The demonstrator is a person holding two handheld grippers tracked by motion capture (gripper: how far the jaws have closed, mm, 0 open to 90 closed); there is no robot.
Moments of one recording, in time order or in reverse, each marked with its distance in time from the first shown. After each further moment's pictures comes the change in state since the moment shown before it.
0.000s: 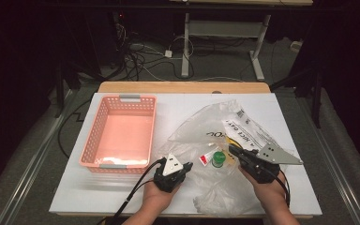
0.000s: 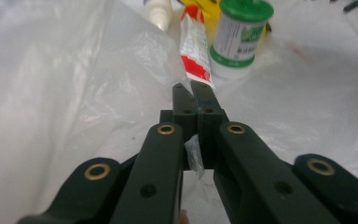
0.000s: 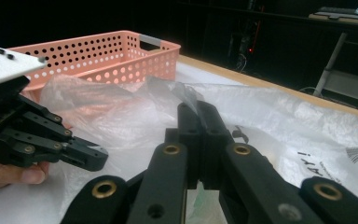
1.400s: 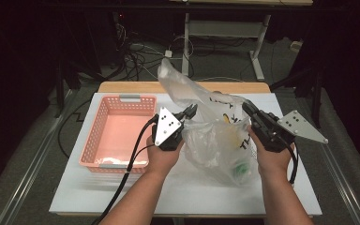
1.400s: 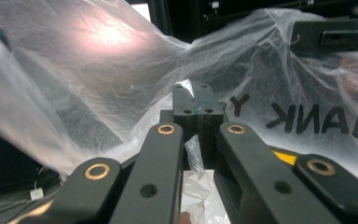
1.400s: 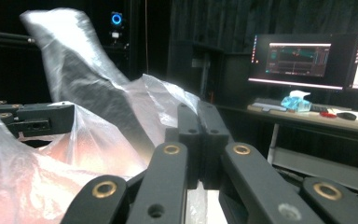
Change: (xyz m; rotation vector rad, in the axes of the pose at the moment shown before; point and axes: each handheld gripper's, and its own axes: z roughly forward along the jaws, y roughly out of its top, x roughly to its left) left arm 0.011 0.138 -0.045 -0.497 0.173 0.164; right arm -0.024 0.086 -0.002 -0.343 -0.178 -0.020
